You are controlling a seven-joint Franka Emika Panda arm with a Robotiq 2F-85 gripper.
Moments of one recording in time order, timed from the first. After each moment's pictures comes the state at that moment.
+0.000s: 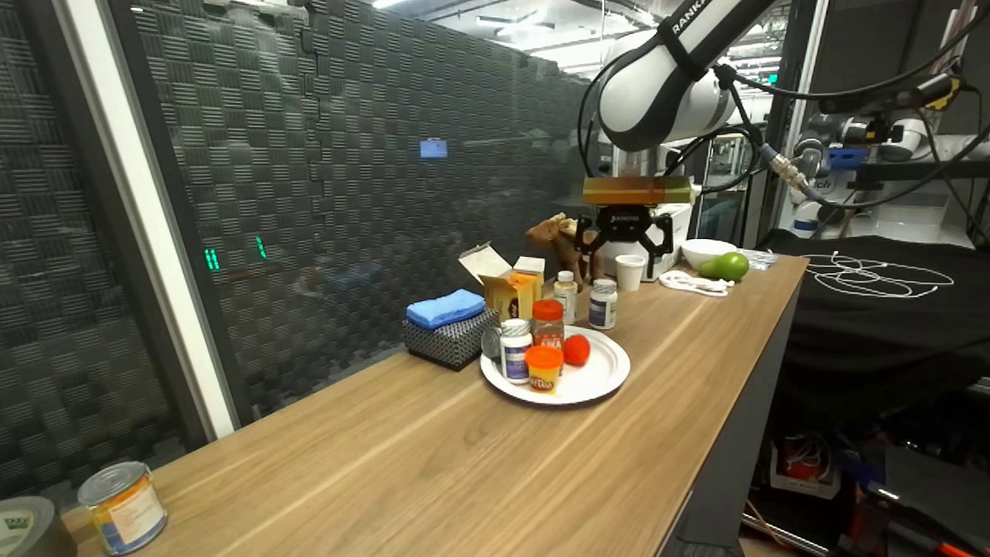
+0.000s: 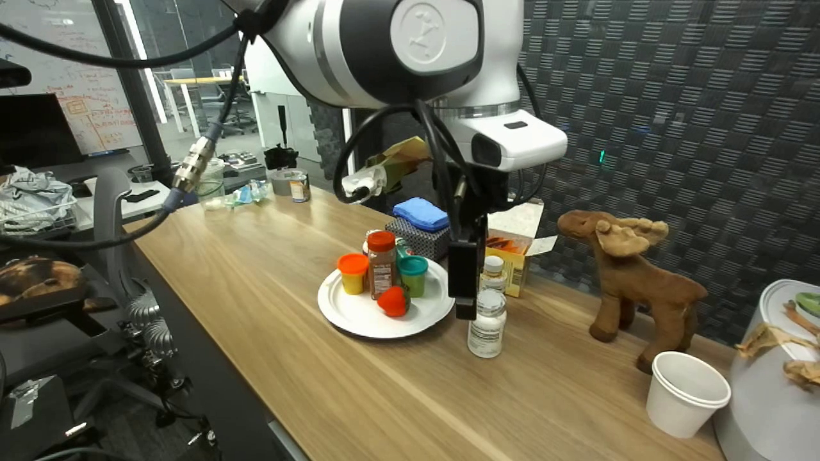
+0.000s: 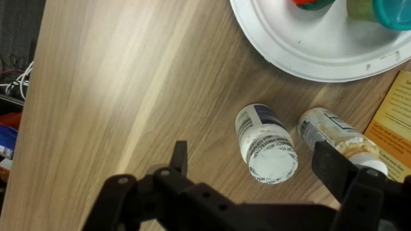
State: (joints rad) arm -0.09 0.29 -0.18 -1.99 -0.05 2.32 0.85
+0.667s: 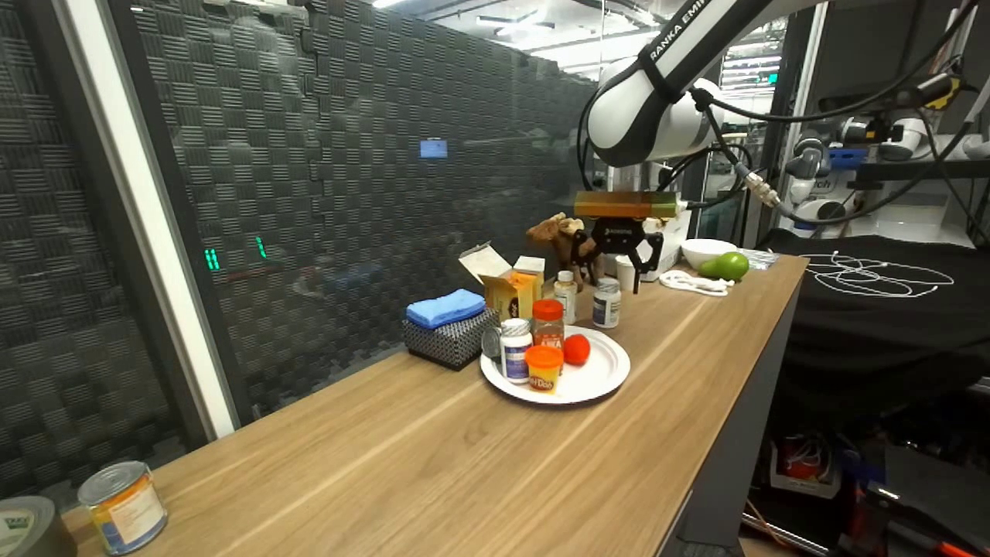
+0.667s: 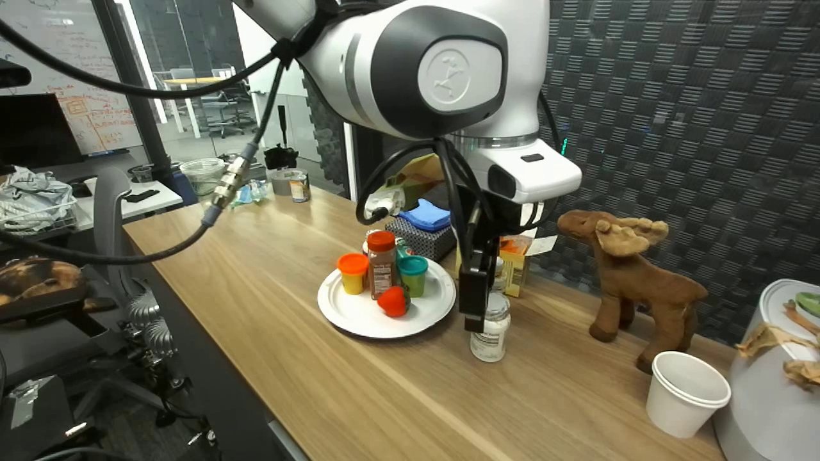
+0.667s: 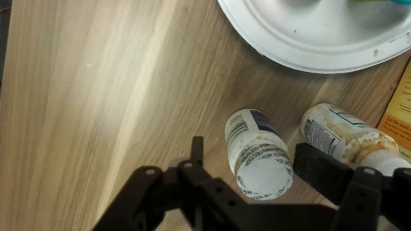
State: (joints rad) arm -0.11 0.38 -0.18 -1.92 0.02 2.32 0.85
